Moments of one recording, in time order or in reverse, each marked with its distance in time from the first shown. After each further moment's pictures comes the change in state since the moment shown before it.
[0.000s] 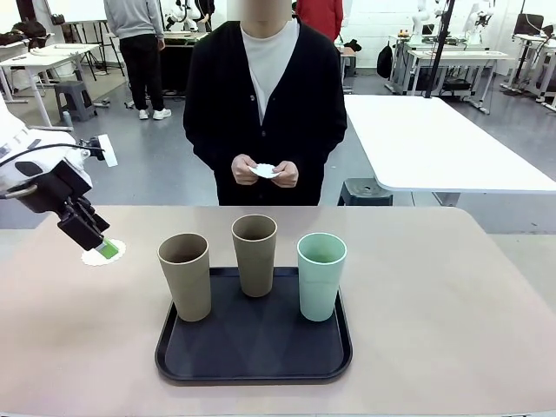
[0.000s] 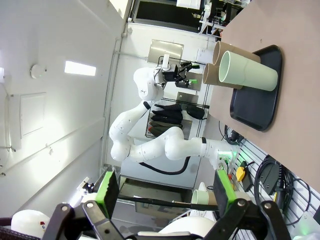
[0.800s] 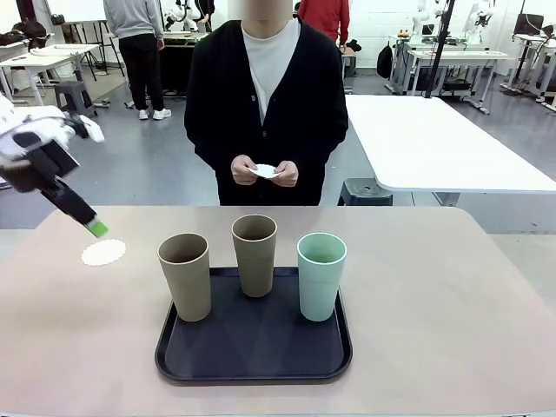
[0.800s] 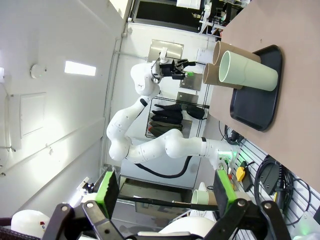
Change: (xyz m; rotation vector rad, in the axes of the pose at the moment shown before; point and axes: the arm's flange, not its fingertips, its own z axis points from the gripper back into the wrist) left arm 0.001 0.027 0.020 0.052 0.039 0.228; right arm 0.000 0.000 0.000 0.000 0.000 0.000
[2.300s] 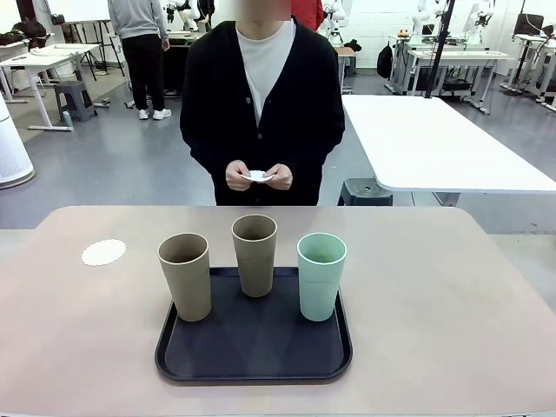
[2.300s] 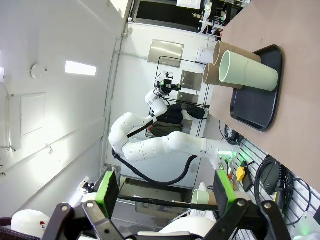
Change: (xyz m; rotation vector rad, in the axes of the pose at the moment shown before) left arm -0.227 0.095 0.081 -0.938 -0.444 0.944; right arm 0.000 0.000 -0.001 0.002 0.000 0.000
